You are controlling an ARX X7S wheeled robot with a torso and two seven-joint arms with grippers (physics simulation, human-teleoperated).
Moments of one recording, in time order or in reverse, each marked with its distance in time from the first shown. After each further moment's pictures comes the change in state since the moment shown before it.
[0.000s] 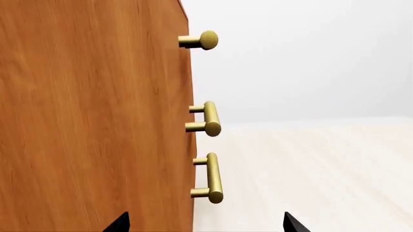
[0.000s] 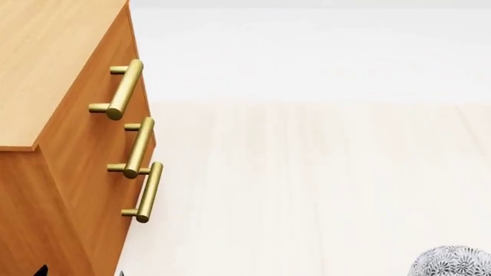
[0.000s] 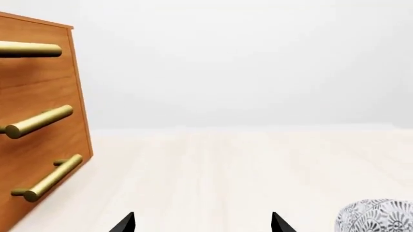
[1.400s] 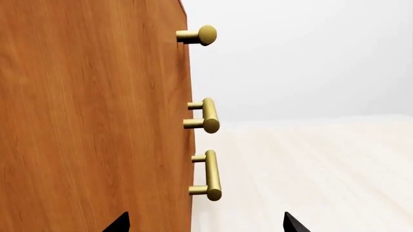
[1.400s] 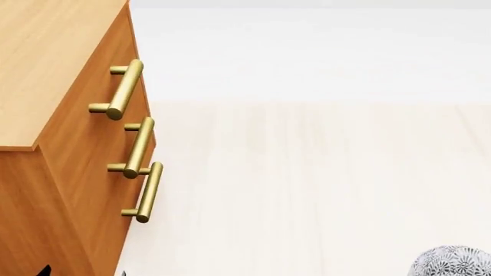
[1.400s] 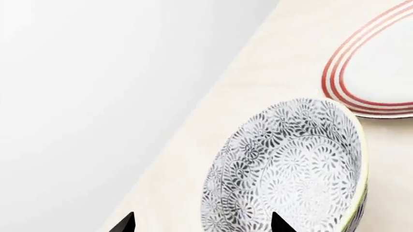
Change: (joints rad) left arm -0.018 -0.014 0.025 -0.020 -0.020 0.004 -0.019; right arm -0.087 -0.041 0.402 -0.079 0.830 -0.053 0.115
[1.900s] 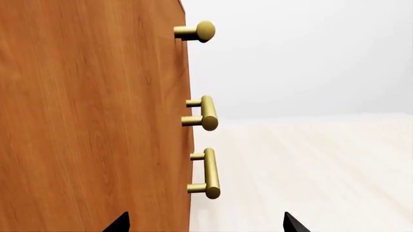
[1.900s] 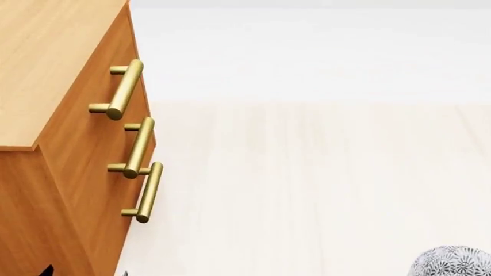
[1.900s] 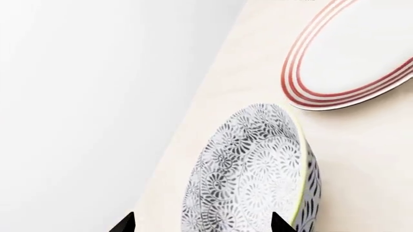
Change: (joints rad) left arm -0.011 -0.003 0.010 -0.014 -0.008 -0.001 -0.003; right arm -0.025 -0.033 0.077 0.027 0.150 -0.062 -0.025
